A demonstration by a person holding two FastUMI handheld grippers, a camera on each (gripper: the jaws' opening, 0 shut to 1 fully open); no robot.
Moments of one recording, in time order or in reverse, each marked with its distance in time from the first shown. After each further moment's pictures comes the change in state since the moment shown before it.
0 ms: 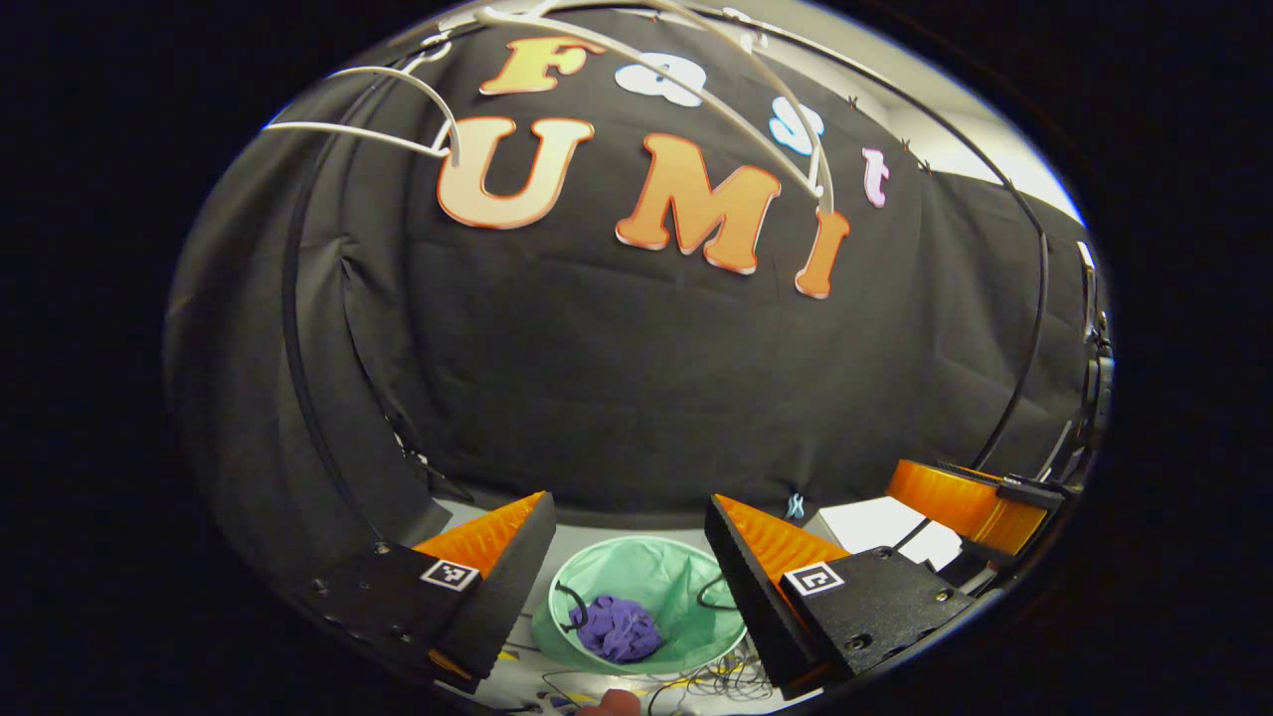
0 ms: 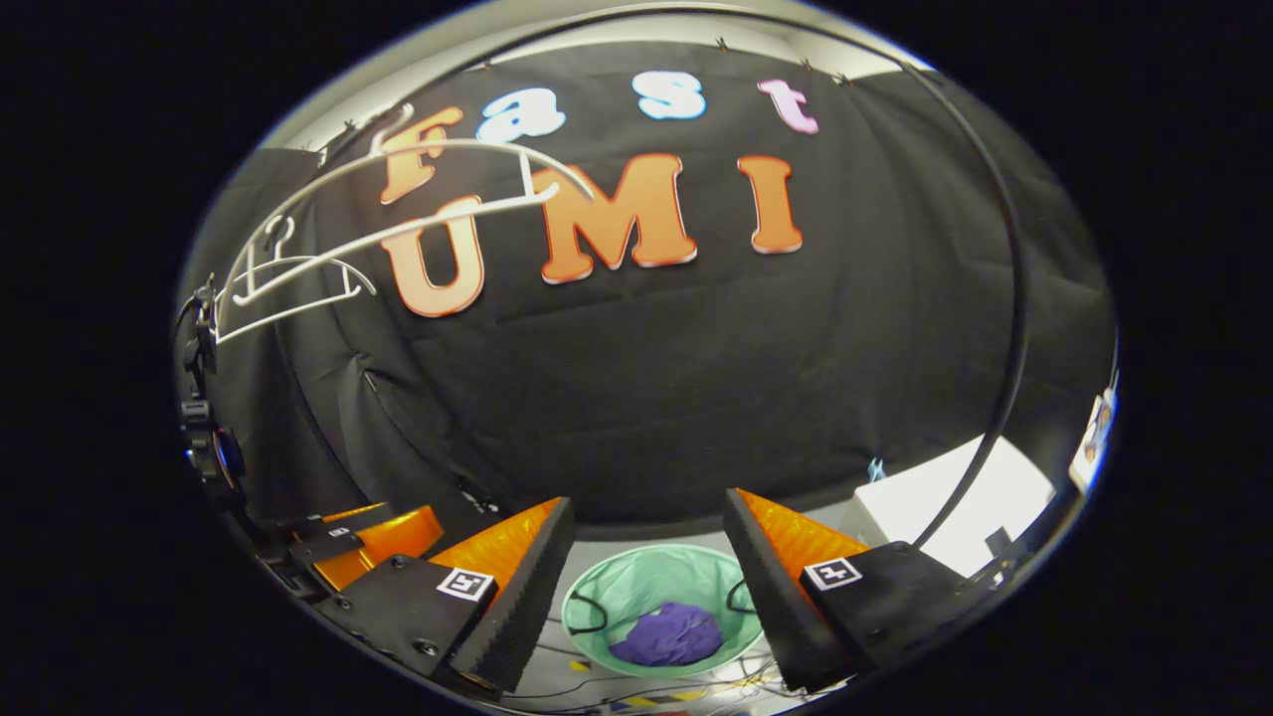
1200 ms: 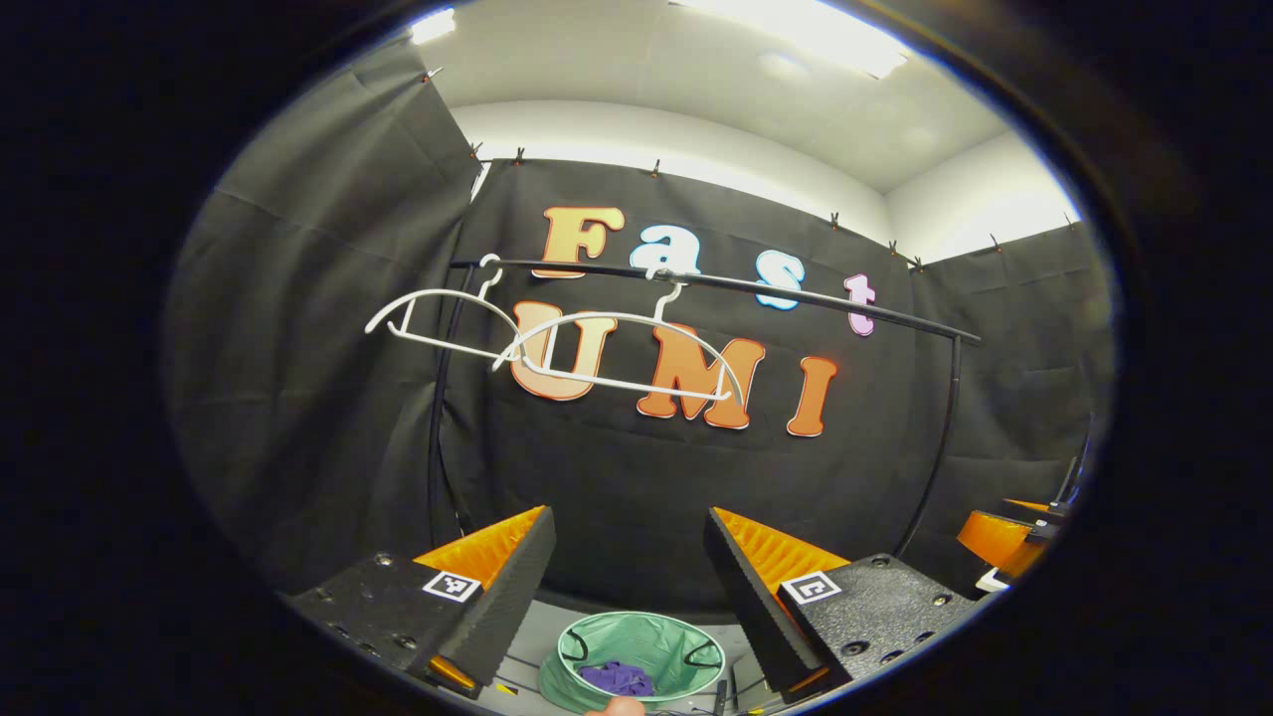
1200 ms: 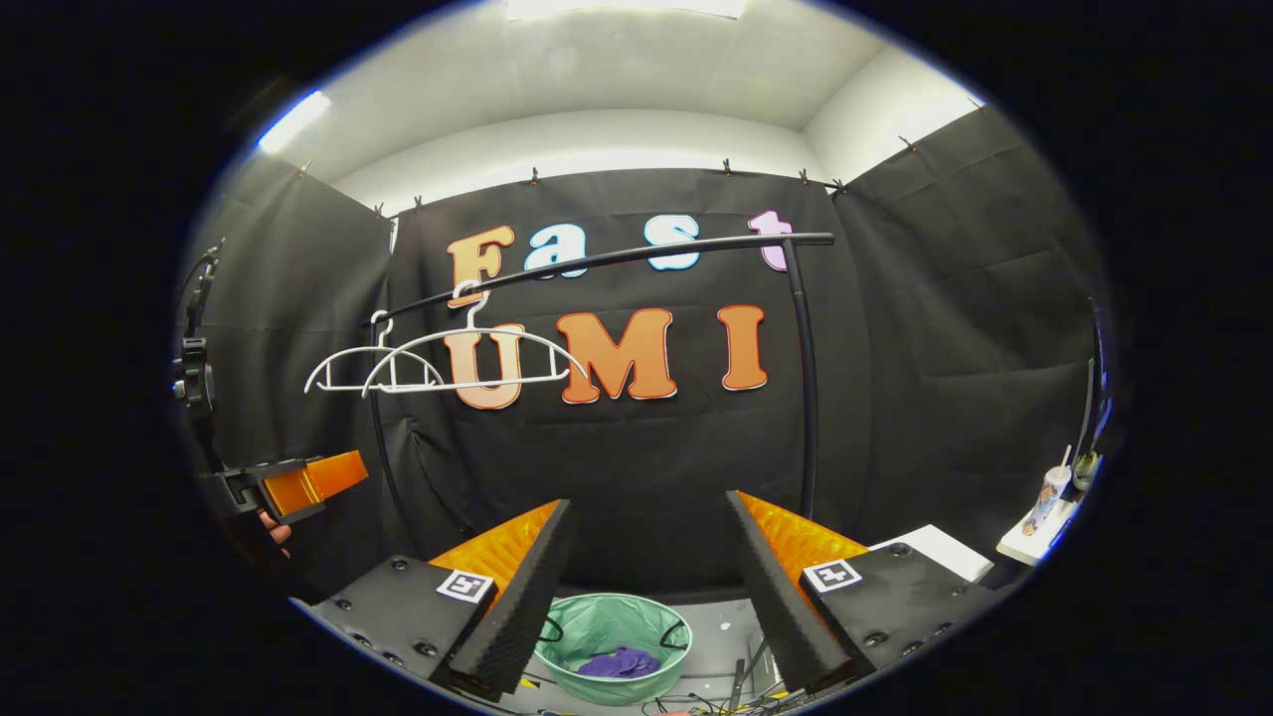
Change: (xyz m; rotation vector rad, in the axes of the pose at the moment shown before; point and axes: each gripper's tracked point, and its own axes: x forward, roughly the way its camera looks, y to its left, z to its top) left arm -0.244 -0.093 0.065 0.039 -0.417 0.186; right arm -0.248 -0.108 0.064 -0.064 -0.300 0.091
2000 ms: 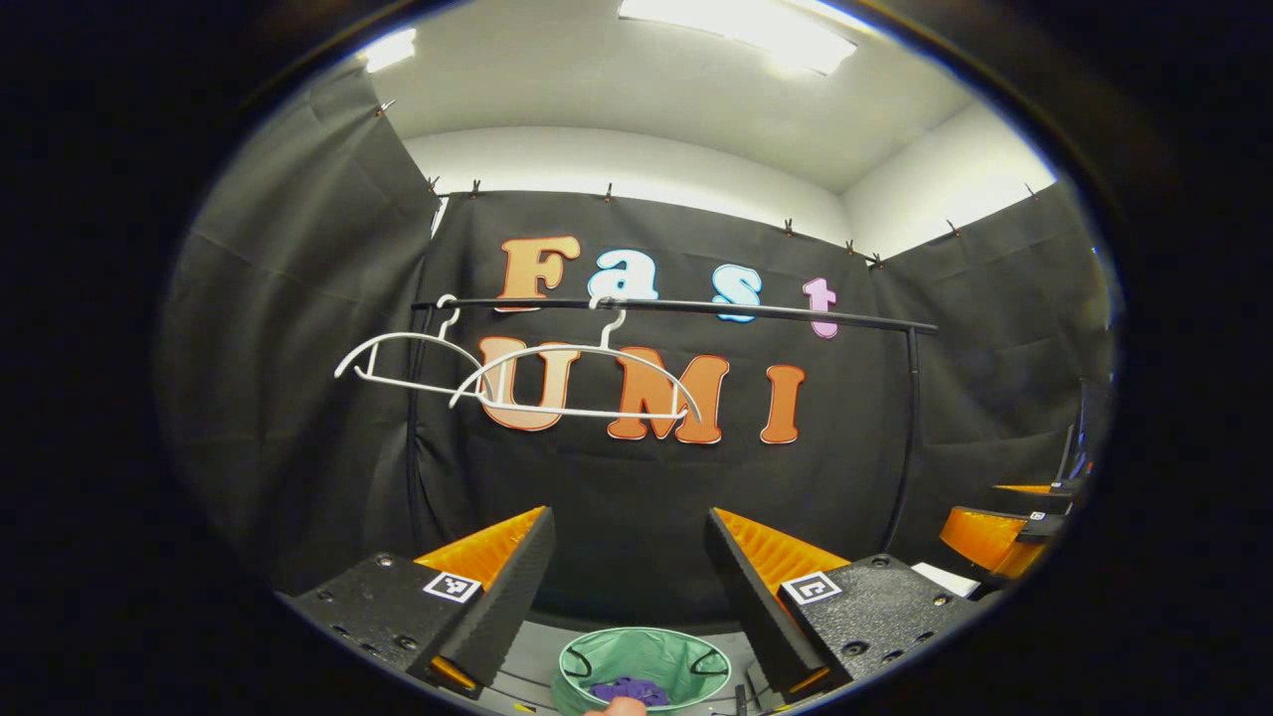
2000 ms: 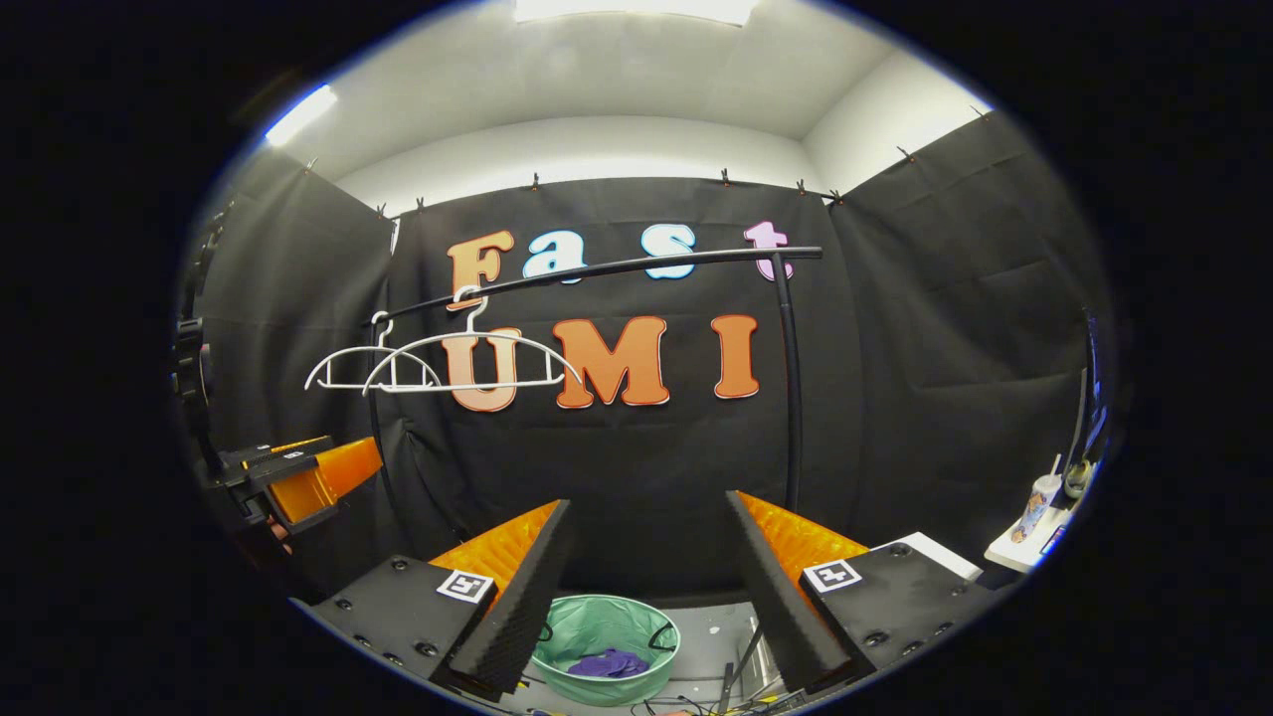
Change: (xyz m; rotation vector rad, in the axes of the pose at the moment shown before) left arm -0.004 -0.038 0.011 0.066 -0.065 -0.089; right arm -0.013 -0.010 0.007 -0.028 -0.020 -0.015
